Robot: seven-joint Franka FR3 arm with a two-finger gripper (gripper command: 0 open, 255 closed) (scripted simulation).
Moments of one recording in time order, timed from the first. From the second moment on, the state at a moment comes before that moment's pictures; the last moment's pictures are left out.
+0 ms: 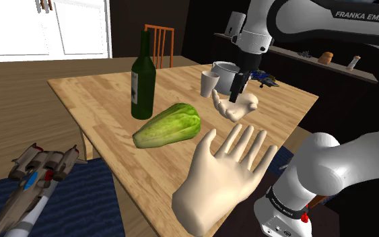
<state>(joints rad) 0.02 -0.75 0.05 -2.40 -0.04 1.63 -0.12</state>
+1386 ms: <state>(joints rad) -0.05 -0.13 -0.31 -1.90 0.02 1.74 -0.60</state>
